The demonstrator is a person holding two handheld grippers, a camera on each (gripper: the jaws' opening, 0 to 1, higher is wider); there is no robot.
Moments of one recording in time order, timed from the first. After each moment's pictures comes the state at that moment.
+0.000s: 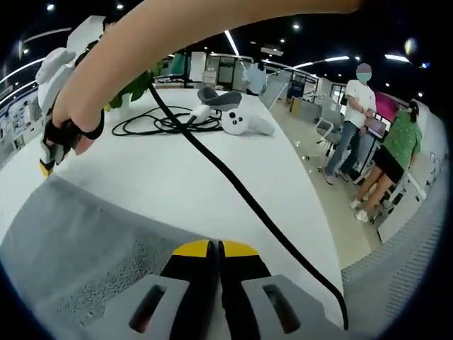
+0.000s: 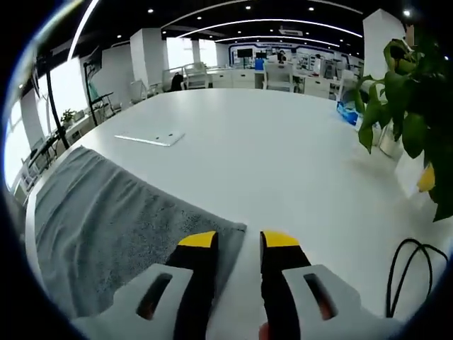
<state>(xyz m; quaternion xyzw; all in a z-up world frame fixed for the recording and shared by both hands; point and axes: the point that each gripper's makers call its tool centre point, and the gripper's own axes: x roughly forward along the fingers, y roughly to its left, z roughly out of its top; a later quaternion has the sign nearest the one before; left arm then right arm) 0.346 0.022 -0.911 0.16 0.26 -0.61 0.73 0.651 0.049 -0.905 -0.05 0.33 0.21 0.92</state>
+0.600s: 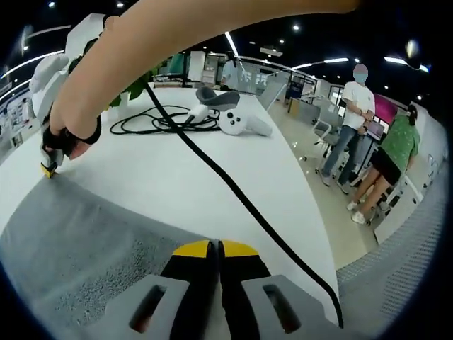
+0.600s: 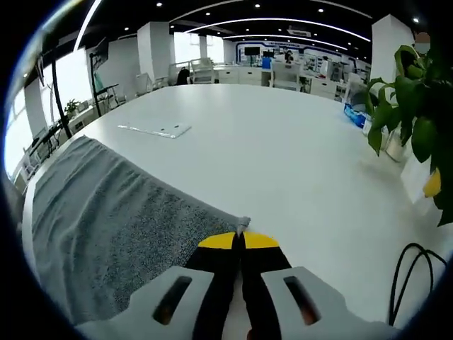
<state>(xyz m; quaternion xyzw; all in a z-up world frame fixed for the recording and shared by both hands) 0.341 0.026 -0.910 0.14 0.27 -0.61 0.73 0.660 0.051 -0.921 -0.07 0.33 0.22 0.91</state>
